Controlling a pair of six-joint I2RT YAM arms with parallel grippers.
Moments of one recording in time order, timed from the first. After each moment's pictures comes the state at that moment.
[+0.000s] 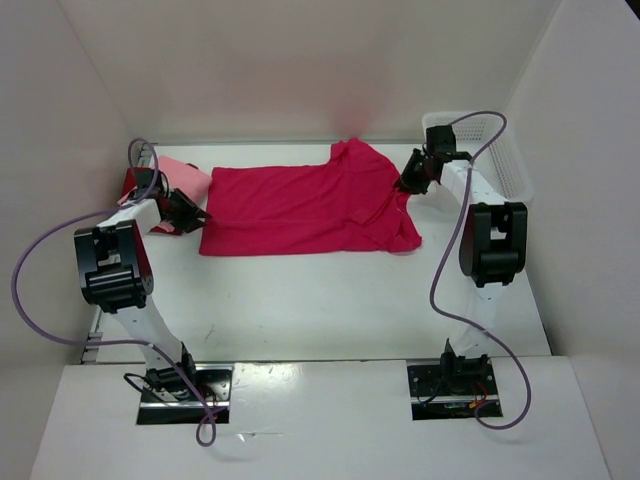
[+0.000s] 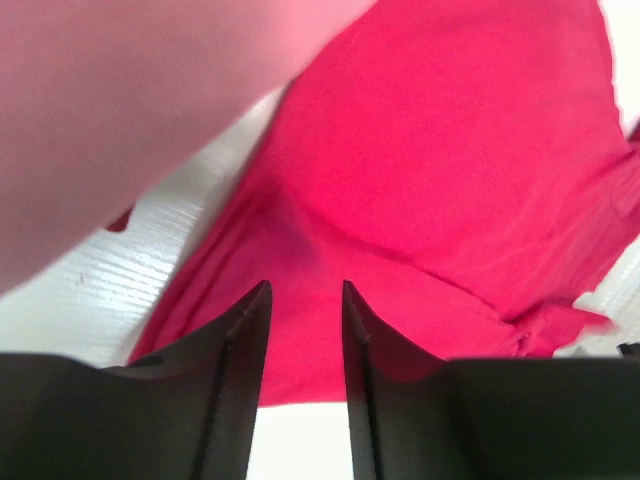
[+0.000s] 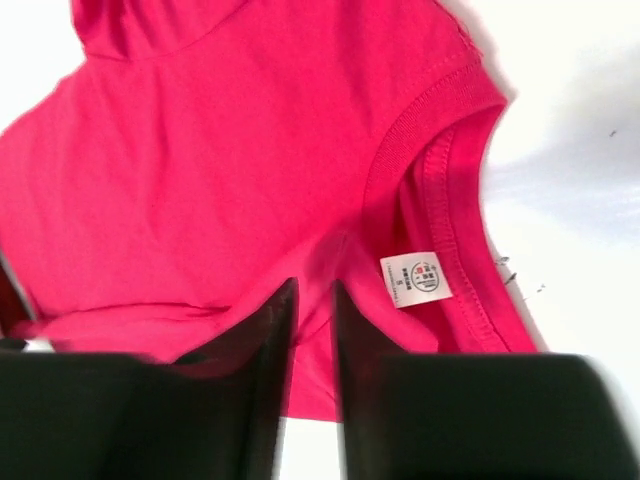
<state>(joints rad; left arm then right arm) 0.26 1.85 1.20 -0.31 0.38 -0.69 0.03 2.01 1.63 -0.51 -0.22 0.59</state>
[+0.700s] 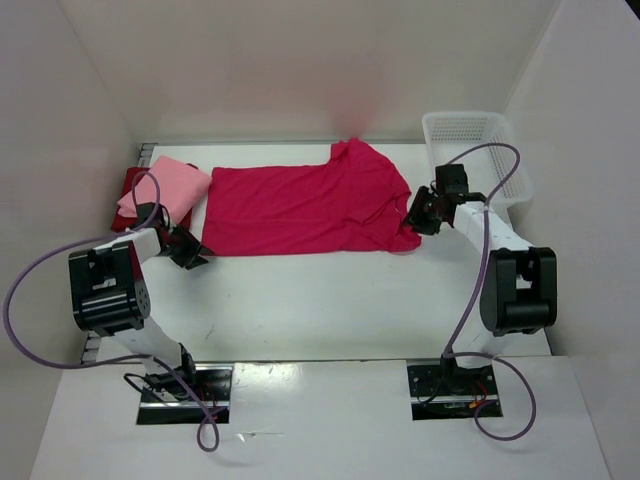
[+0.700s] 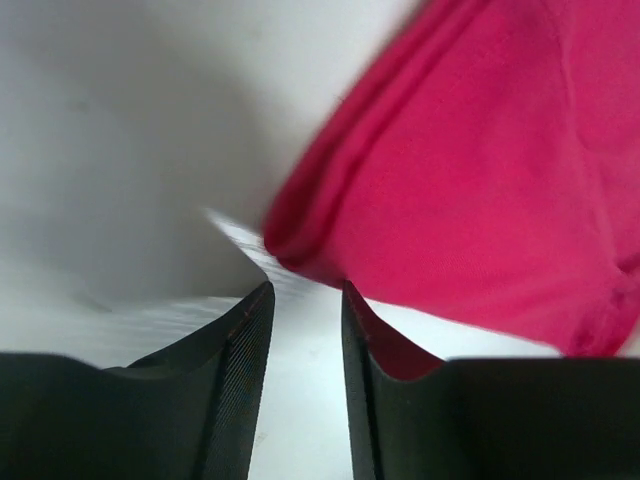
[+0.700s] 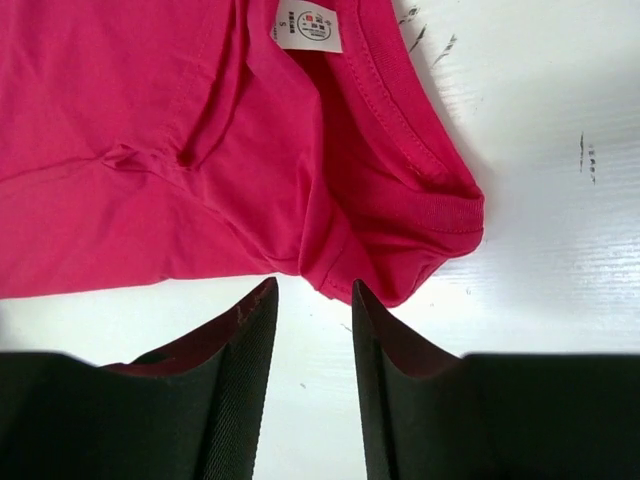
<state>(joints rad) 0.28 1.65 0.86 -0.32 0.35 -0.64 0.03 1.59 1.10 -0.46 -0.19 0.50</state>
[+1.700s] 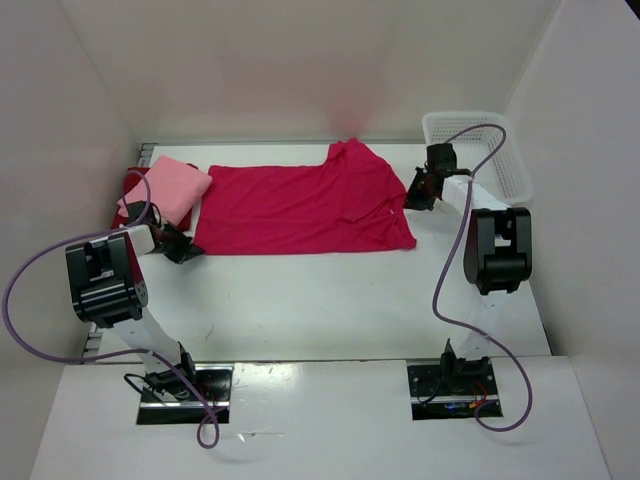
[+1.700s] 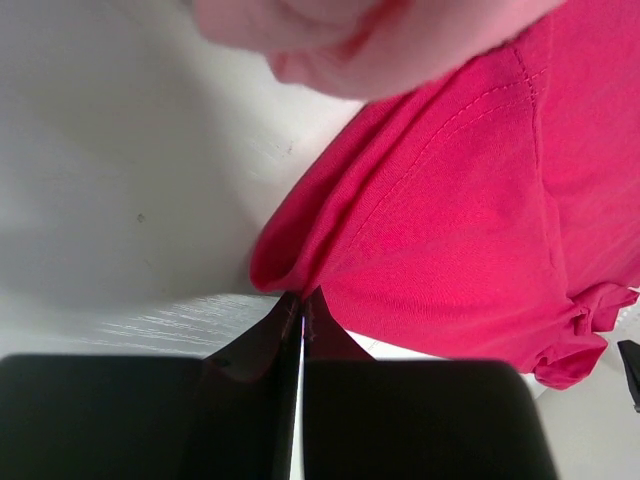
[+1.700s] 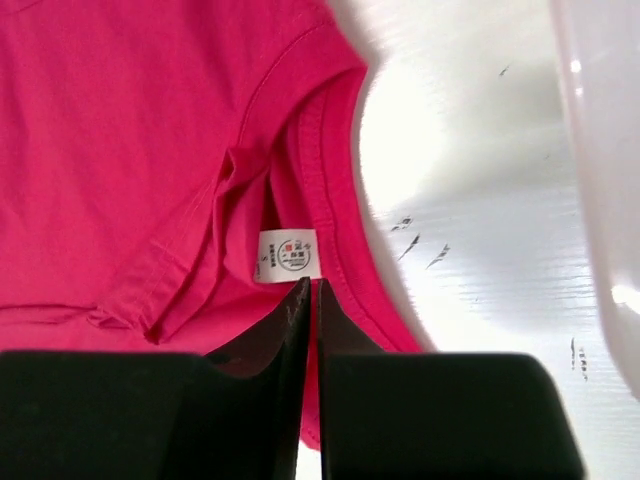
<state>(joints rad) 0.35 1.75 0.91 -0.26 0.40 -0.66 0.03 1.94 1.41 -0.43 -0.13 0.48</state>
